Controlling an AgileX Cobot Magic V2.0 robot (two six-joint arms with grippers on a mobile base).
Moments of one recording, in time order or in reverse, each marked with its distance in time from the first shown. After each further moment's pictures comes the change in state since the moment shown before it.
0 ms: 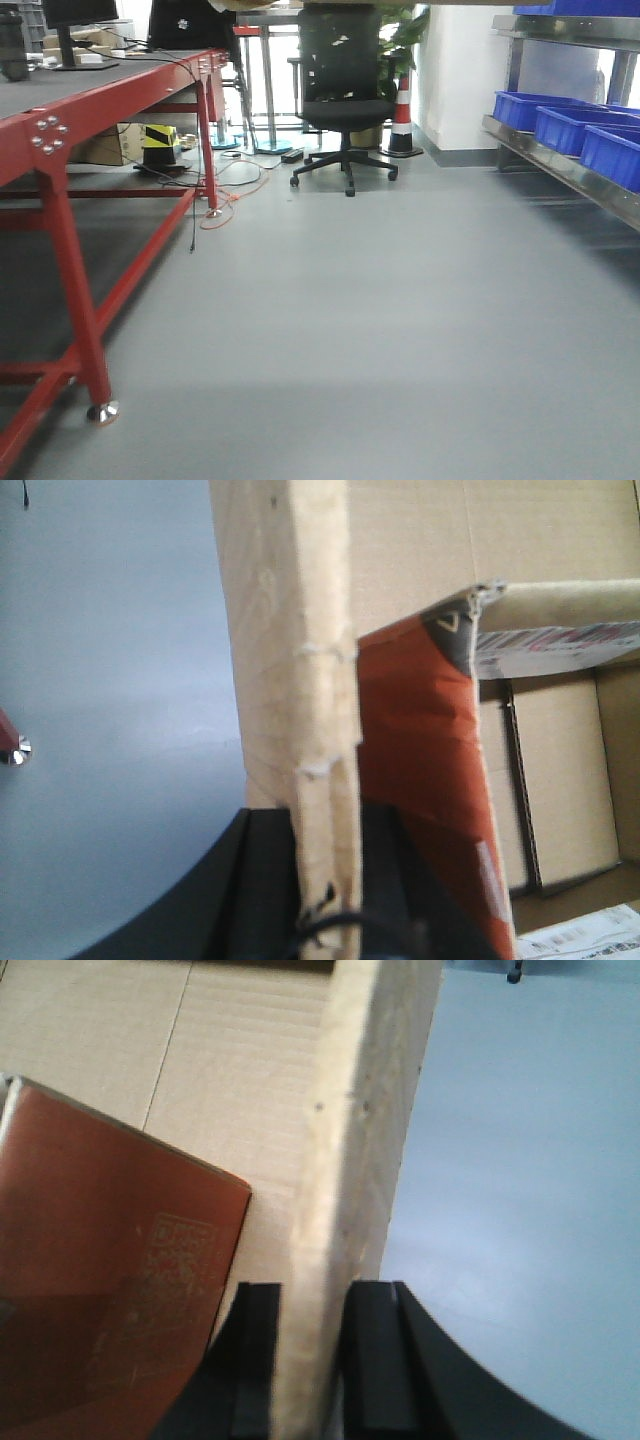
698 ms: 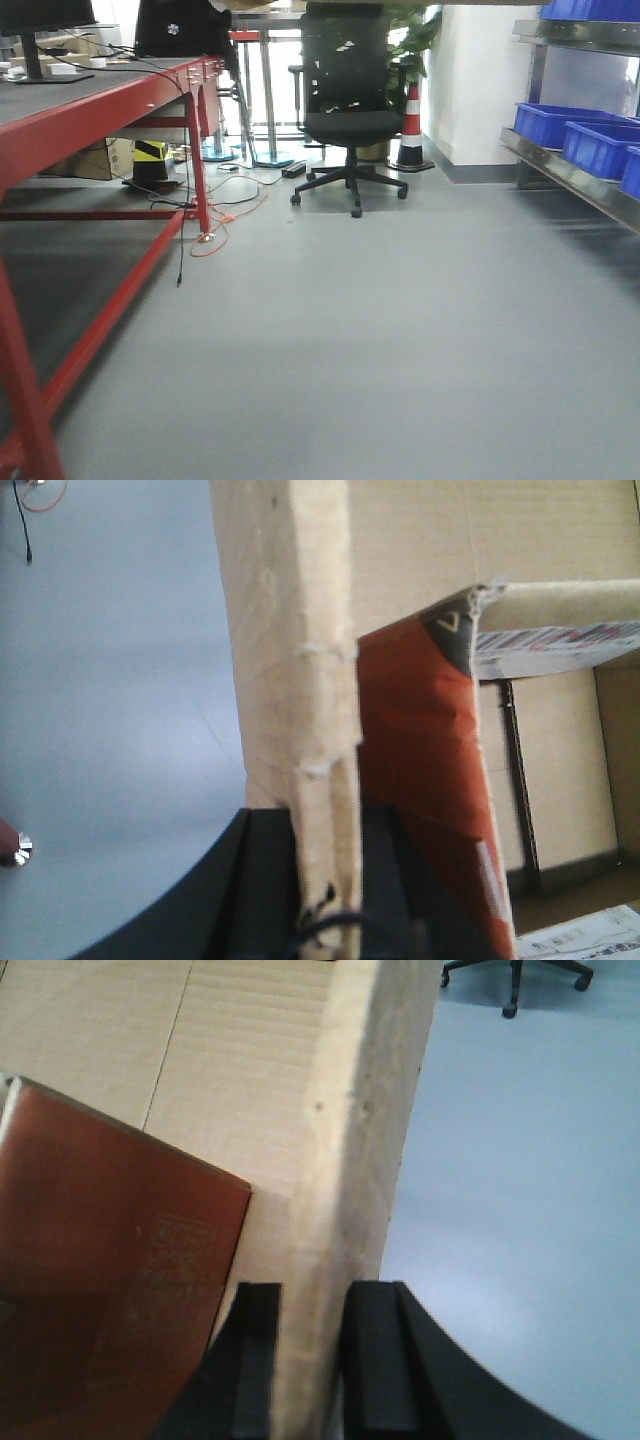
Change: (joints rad) left arm 0.000 0.000 0.000 0.000 0.000 0.000; right arm 0.000 0.000 0.000 0.000 0.000 0.000
